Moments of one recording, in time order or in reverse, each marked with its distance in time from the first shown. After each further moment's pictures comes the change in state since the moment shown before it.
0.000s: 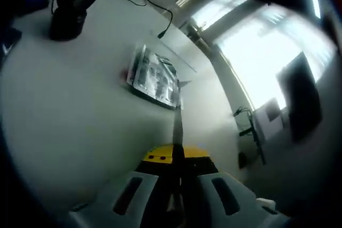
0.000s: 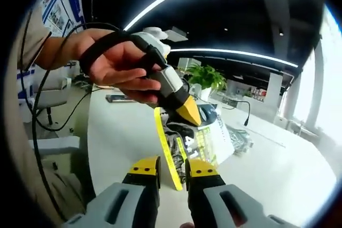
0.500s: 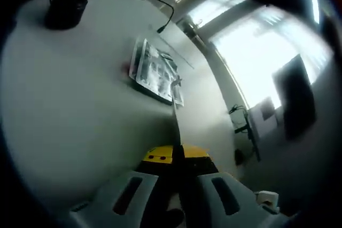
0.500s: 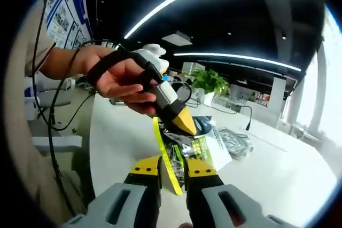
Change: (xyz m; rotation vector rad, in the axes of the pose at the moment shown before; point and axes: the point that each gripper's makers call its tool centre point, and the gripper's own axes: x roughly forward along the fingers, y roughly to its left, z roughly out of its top) left arm 0.009 0.012 -0.007 -0.018 0.039 -0.062; right arm -0.006 -0.001 0.001 -0.032 -0.044 0.036
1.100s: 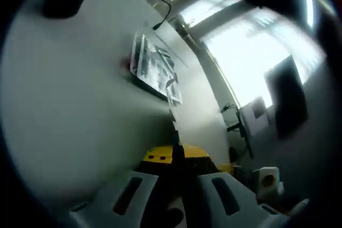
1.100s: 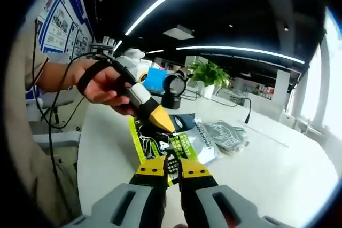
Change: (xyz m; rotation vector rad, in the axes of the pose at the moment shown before) left arm 0.005 0.011 -0.003 -0.016 -0.006 -0.091; right arm -0.002 -0.032 -0.008 0.036 0.037 0.040
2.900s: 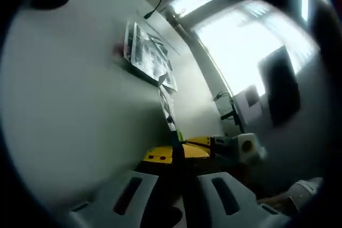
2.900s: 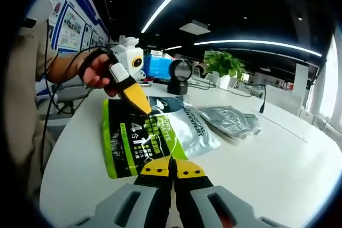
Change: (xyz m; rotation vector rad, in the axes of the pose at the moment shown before) left arm 0.004 0.004 -0.021 0.034 0.093 -0.091; right arm 0.033 -0.039 -0.050 -0.006 0.044 0.181
